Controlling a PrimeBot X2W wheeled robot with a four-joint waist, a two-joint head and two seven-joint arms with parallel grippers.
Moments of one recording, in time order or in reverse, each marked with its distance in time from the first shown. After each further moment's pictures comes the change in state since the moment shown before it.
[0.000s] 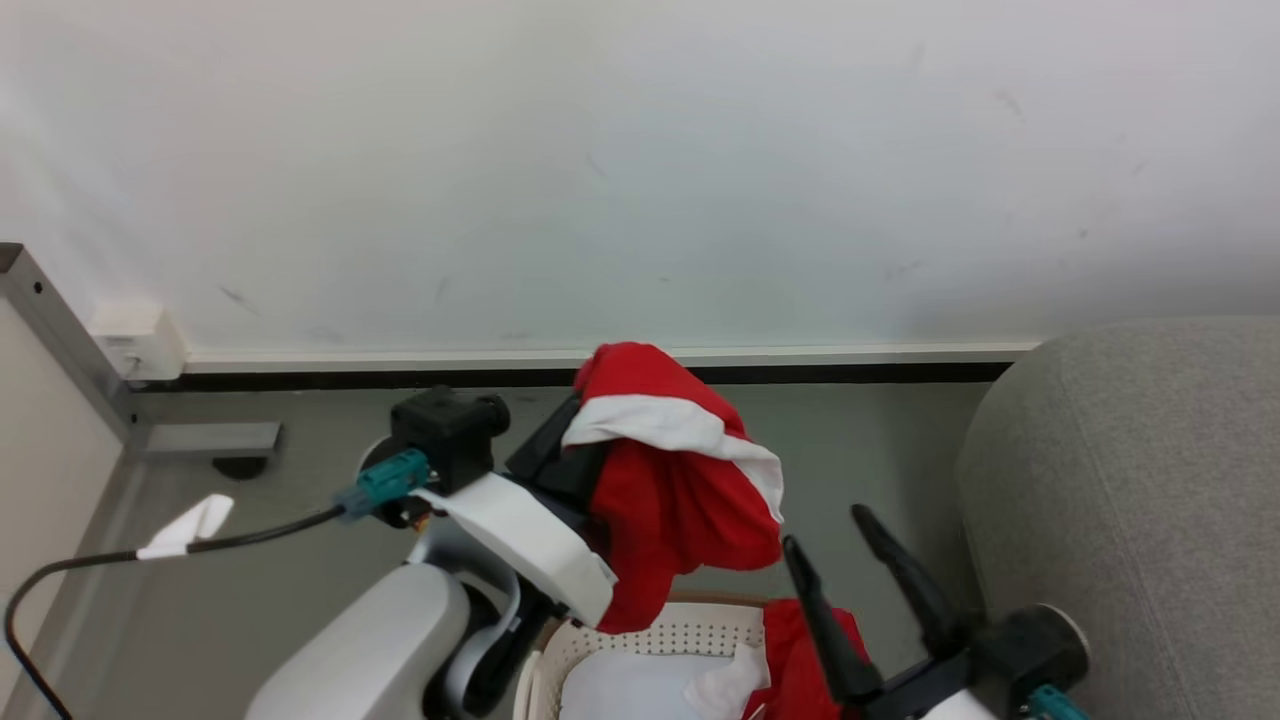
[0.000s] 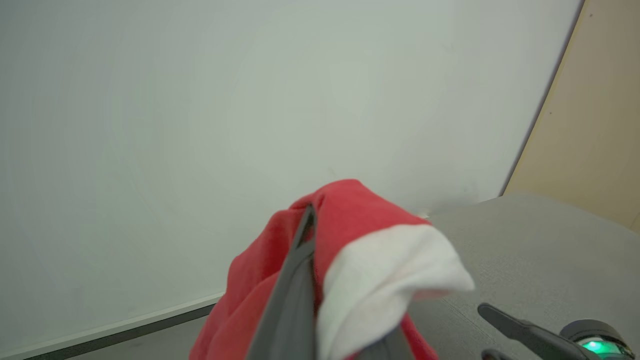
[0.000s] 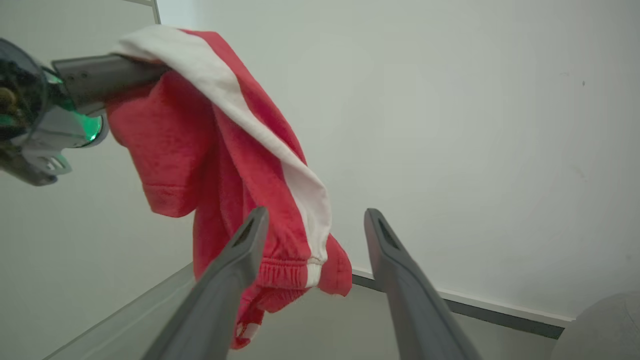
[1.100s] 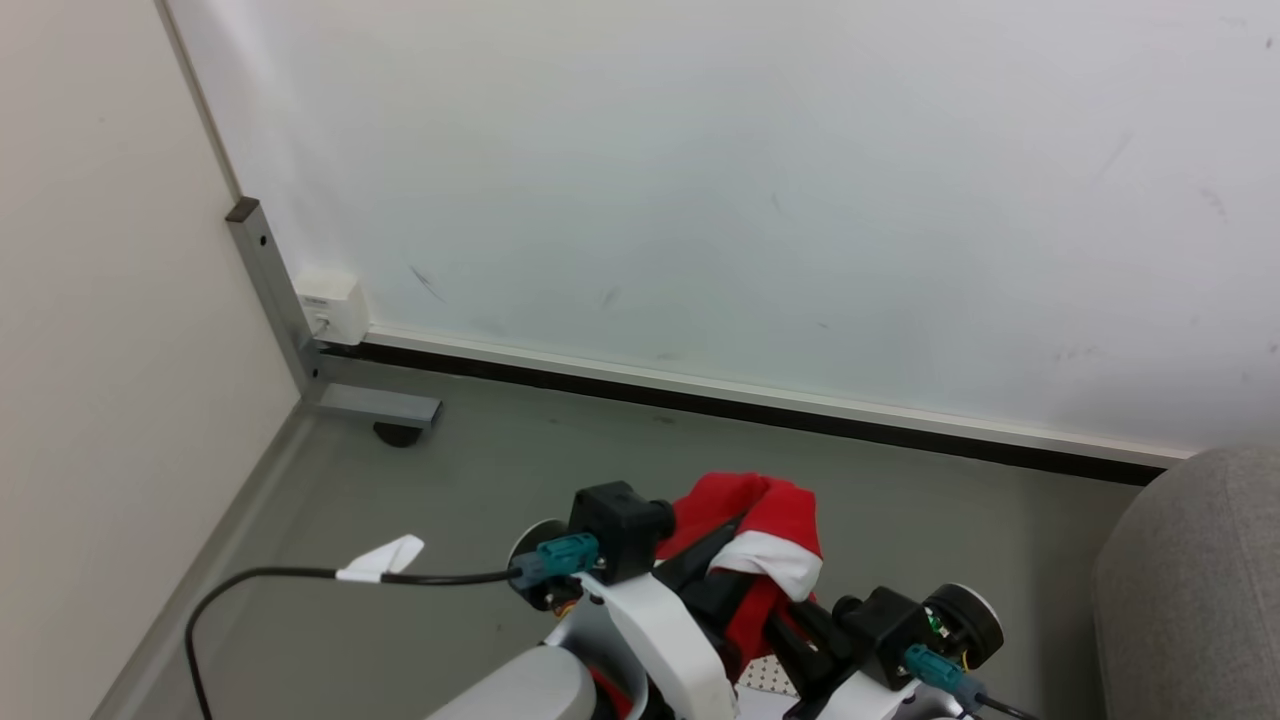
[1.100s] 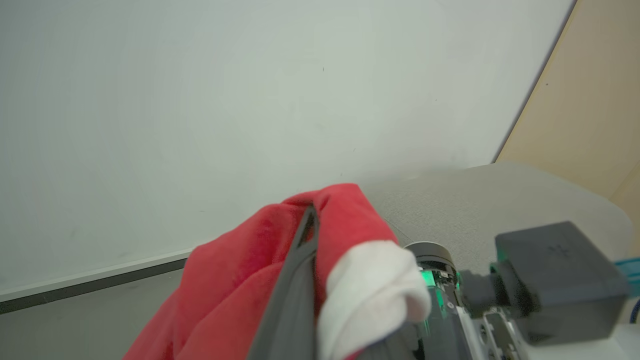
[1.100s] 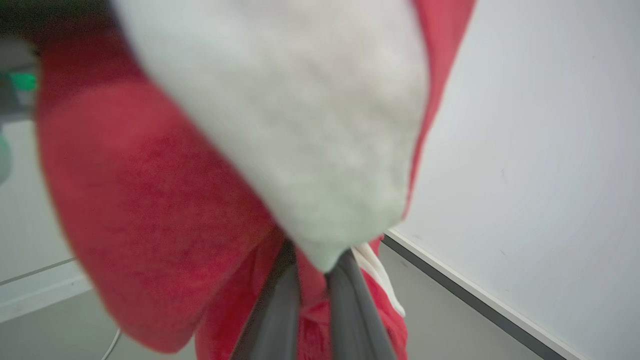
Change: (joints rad) left arm 0.027 -0.137 -0.191 0.083 0.004 -0.077 0.043; right arm -0.223 -0.005 0.266 0.353 0.017 0.000 0.027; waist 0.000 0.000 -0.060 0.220
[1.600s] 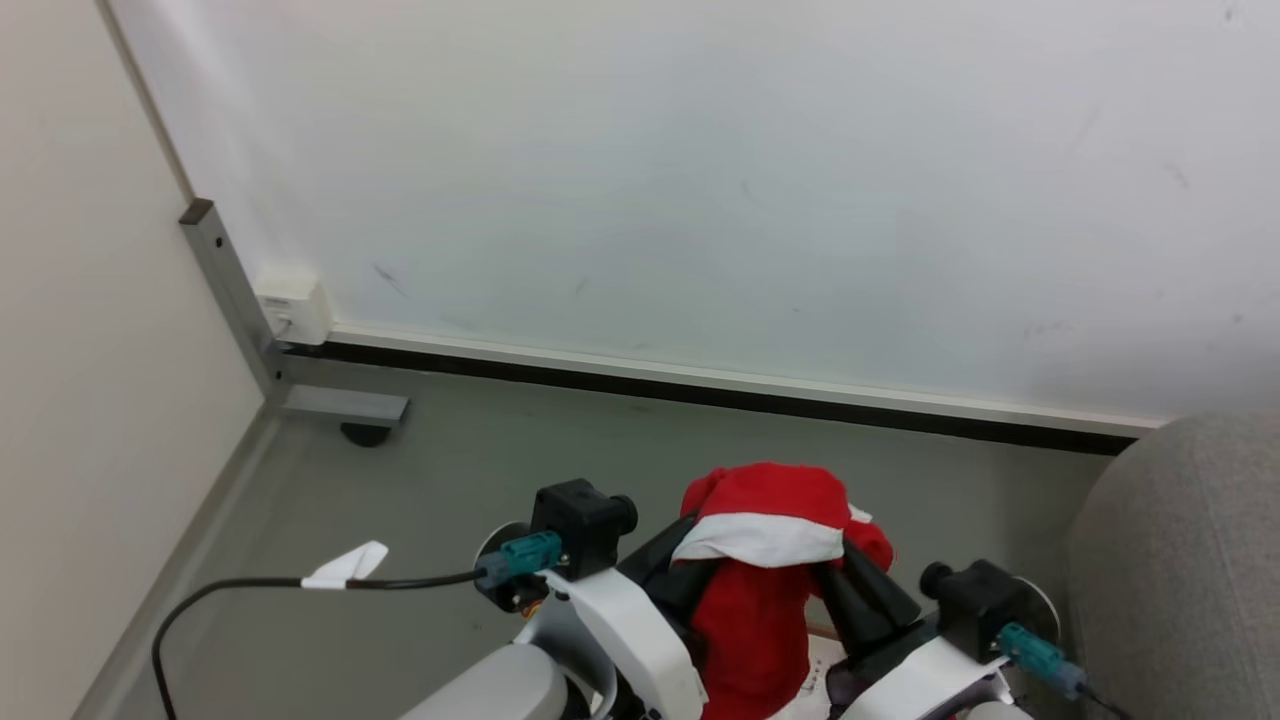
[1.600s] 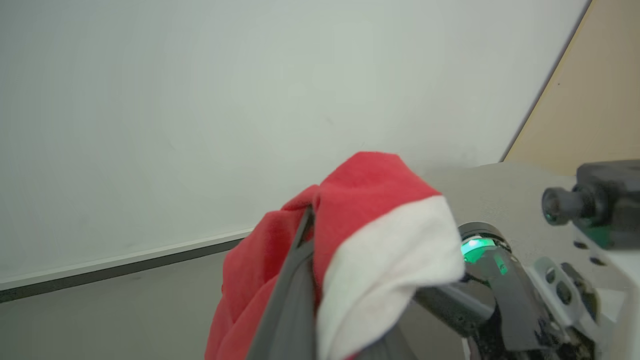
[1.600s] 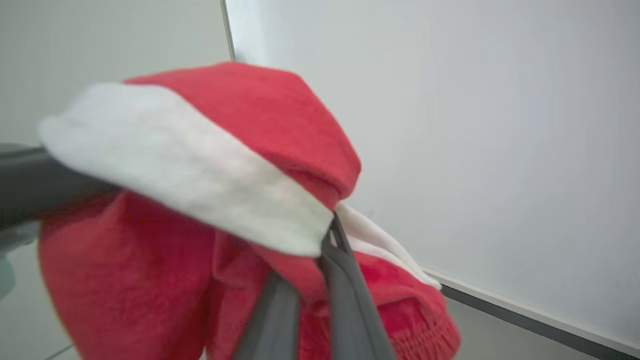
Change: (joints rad) left arm 0.011 0.031 0.027 0.023 -0.013 0.015 -0.027; right arm 0.057 -0.004 -0.131 -0.107 0.106 0.000 -0.024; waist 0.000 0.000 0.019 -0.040
